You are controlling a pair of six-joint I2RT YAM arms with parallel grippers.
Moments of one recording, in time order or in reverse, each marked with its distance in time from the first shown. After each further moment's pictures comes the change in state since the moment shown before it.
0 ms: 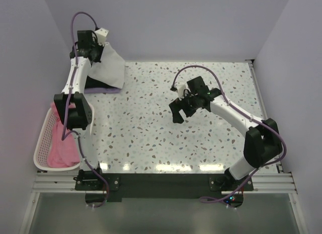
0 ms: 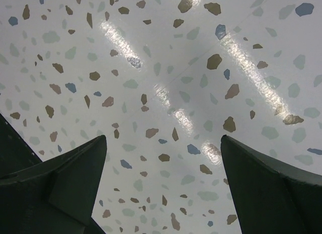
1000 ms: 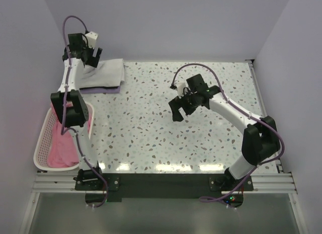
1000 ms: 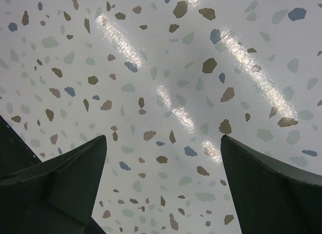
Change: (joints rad) left arm 0.092 0.099 0.024 0.061 -0.042 0.062; right arm -0.005 0.044 0.048 -0.026 0.001 0.000
